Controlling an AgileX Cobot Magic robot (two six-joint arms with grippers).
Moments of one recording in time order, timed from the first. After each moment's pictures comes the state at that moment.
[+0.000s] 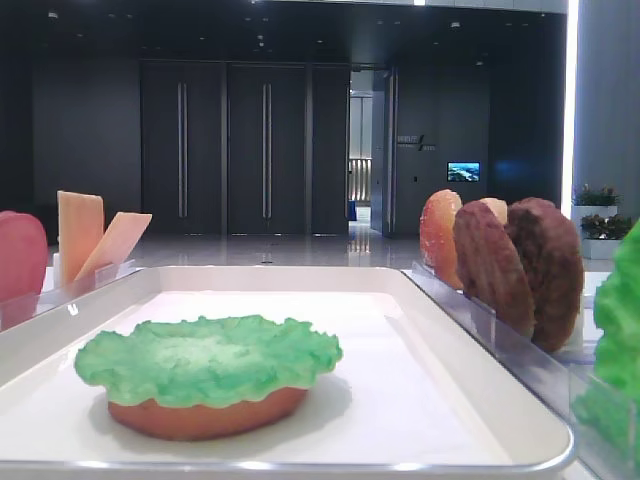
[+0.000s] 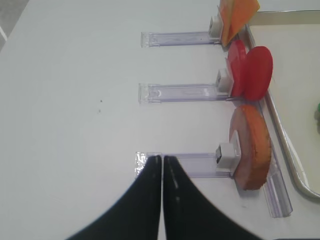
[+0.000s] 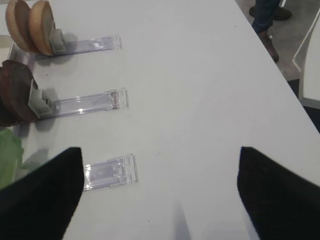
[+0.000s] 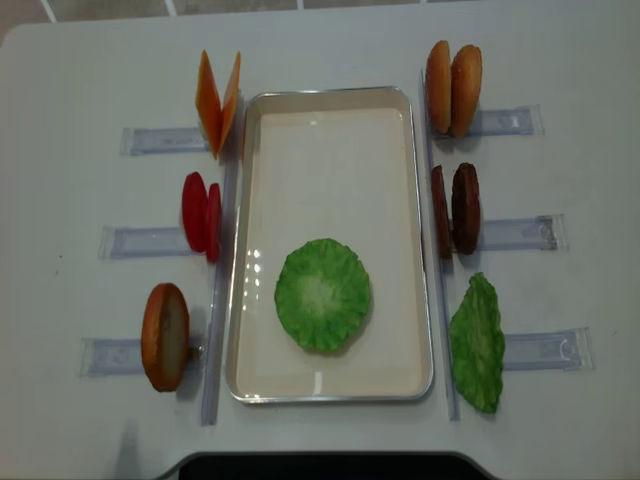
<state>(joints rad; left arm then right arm) -0.07 -0.01 -0.47 0.14 1.11 -0.08 -0.12 -0.01 -0.51 0.05 1.15 -0.01</state>
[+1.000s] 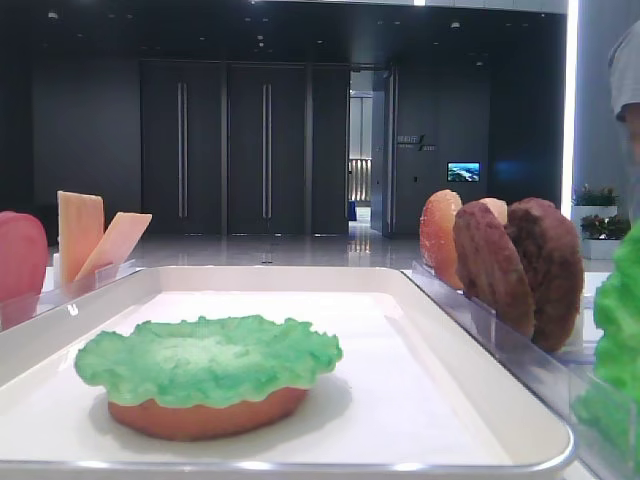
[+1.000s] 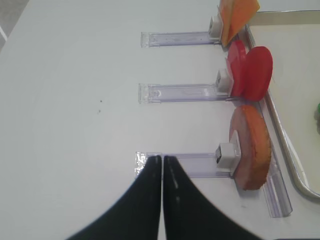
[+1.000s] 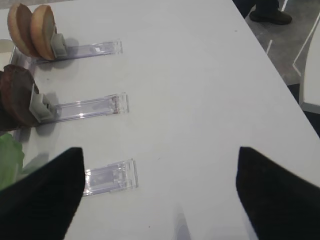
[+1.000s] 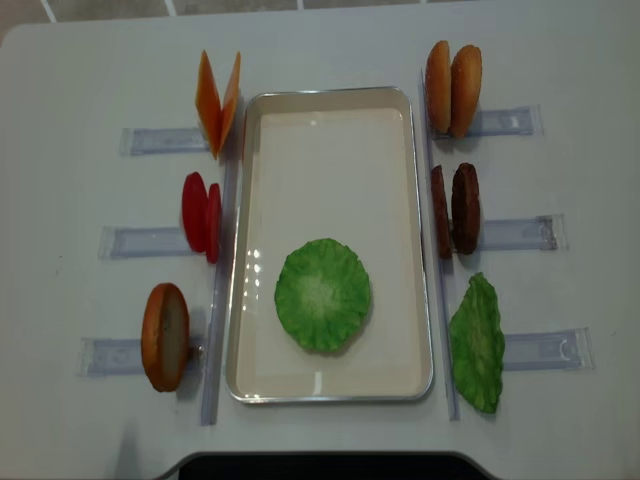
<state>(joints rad) -0.07 -0.01 -0.47 0.14 1.11 -0.08 -0.12 -0.01 -0.51 0.05 1.14 -0.01</state>
